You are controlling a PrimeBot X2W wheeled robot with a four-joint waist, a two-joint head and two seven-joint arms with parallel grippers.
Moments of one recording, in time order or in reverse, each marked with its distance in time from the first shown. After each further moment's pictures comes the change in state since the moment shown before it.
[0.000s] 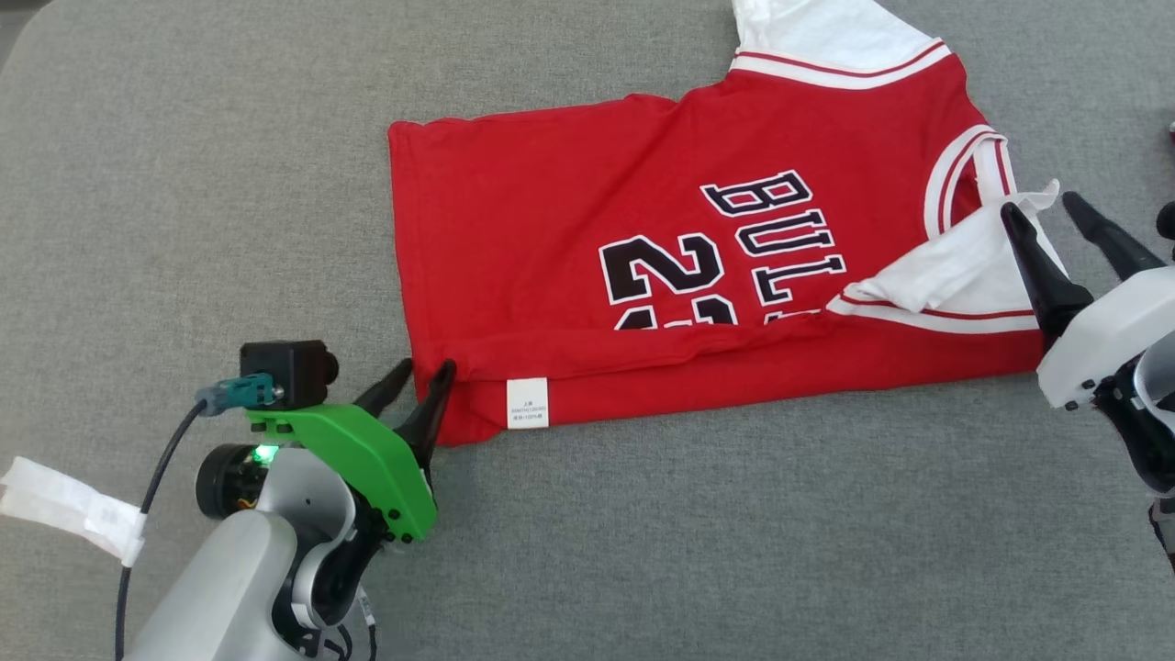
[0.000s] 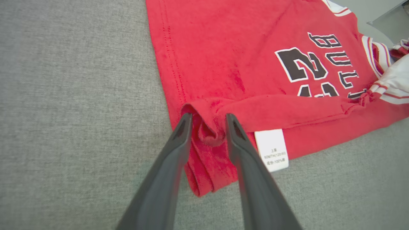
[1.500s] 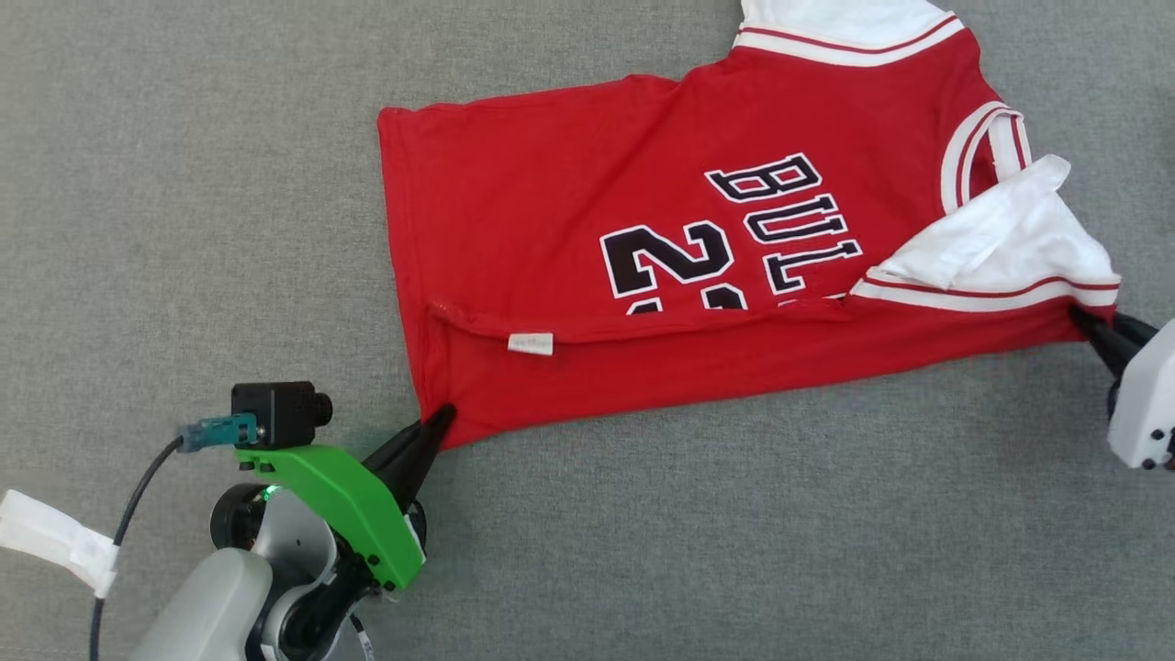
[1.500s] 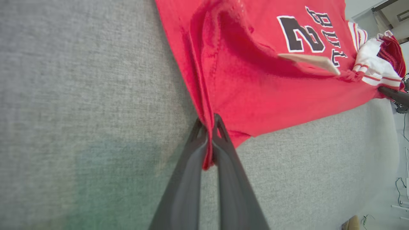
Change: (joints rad) left arm 0.077 0.025 0.022 -0.008 -0.140 -0.110 -0.002; right arm 0.104 -0.153 -0.008 0.004 0.095 0.001 0.257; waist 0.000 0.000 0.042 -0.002
